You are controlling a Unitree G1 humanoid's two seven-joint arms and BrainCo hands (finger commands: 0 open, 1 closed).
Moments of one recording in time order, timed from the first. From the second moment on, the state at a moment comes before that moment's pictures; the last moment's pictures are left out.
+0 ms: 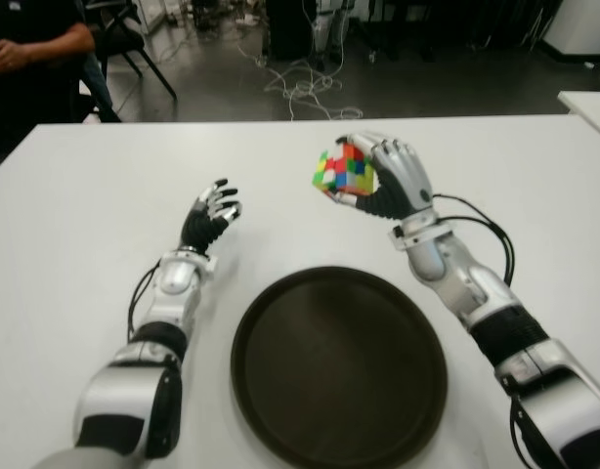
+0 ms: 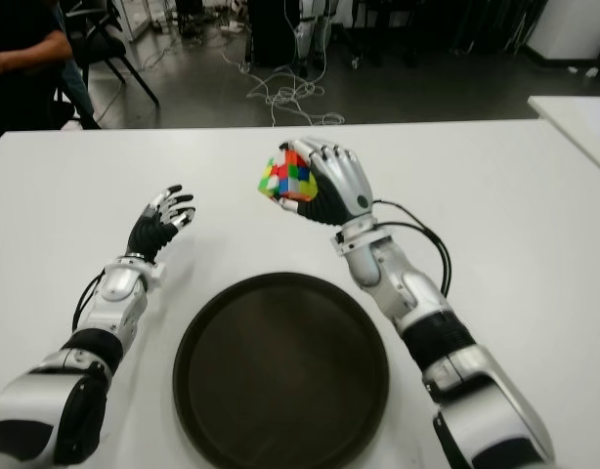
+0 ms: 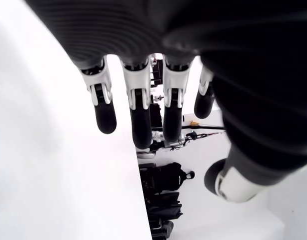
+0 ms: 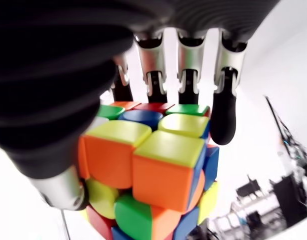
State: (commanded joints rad) left arm -0.66 0.09 0.11 1.19 0.02 -0.51 -0.08; right arm -0.54 -0.26 0.34 0.41 -0.65 -0.41 -0.49
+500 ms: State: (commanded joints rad) left arm -0.66 0.09 0.11 1.20 0.02 -0.52 -0.08; right arm -0.50 -0.36 0.36 0.31 -0.37 -0.58 -0.03
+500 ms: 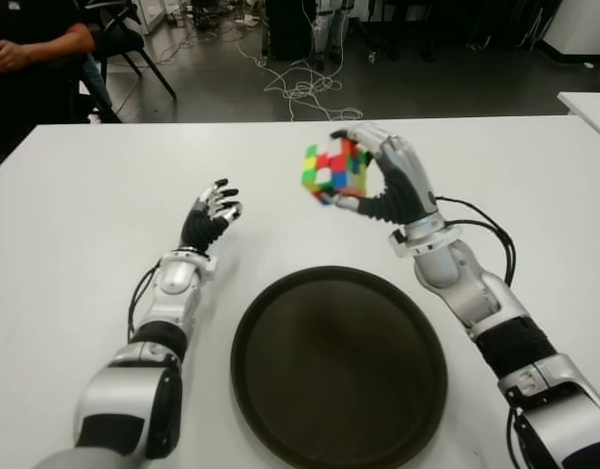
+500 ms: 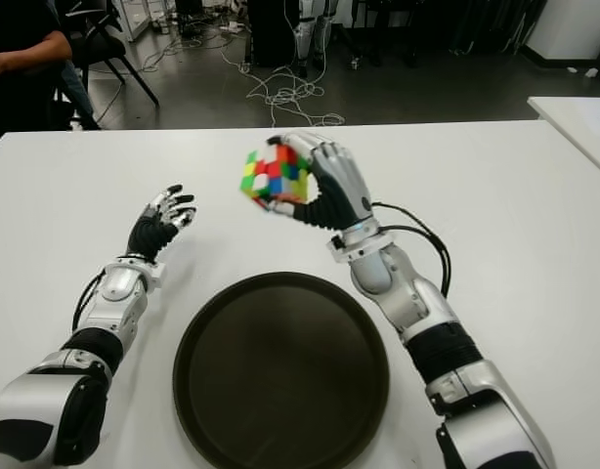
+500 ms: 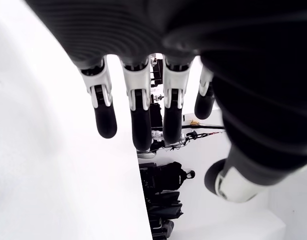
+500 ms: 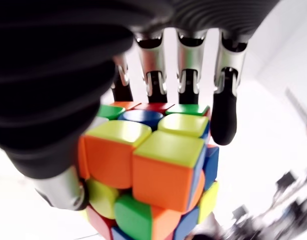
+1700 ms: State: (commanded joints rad) left arm -0.64 0.10 0.11 1.17 0.02 -0.52 -0.08; right arm -0.50 -0.54 0.44 0.02 -0.35 -0.21 0.72
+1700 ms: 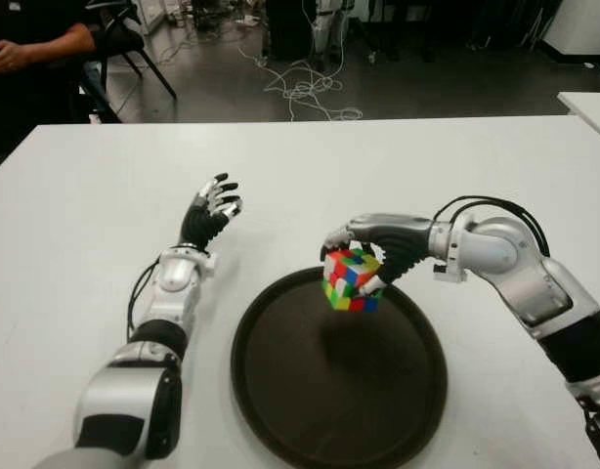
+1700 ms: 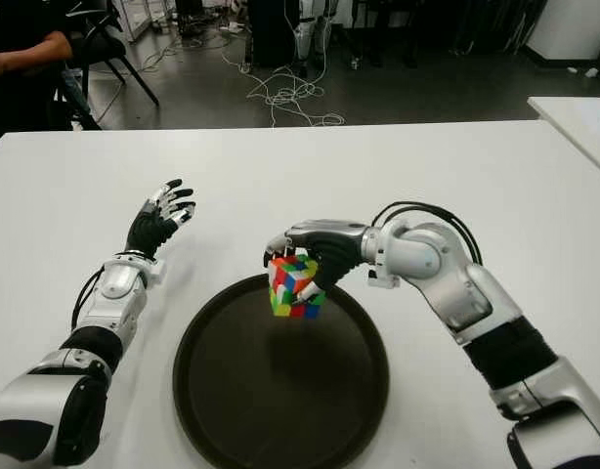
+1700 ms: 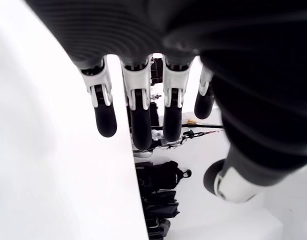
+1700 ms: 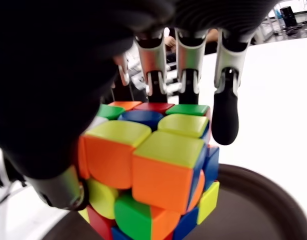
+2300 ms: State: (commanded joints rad) left arm -0.64 0.10 0.11 1.17 0.03 -0.53 -0.08; right arm -0.45 -0.45 0.46 0.01 -0.52 -0.24 0.56
